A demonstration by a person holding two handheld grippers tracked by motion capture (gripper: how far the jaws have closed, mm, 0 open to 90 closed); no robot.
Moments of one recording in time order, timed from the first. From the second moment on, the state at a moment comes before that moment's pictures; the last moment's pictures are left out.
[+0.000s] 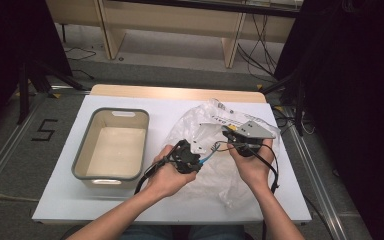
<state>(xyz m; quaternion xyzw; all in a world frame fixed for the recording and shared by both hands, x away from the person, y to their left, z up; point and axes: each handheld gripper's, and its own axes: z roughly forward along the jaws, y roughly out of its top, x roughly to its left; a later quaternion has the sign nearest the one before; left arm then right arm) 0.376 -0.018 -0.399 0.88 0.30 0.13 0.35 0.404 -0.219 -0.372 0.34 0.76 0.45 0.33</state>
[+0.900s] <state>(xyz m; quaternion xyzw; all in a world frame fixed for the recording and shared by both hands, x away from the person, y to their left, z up) 0.395 -0.044 -0.411 0.87 0.32 0.16 0.35 0.402 -0.214 -0.373 0.33 0.76 0.45 0.32</state>
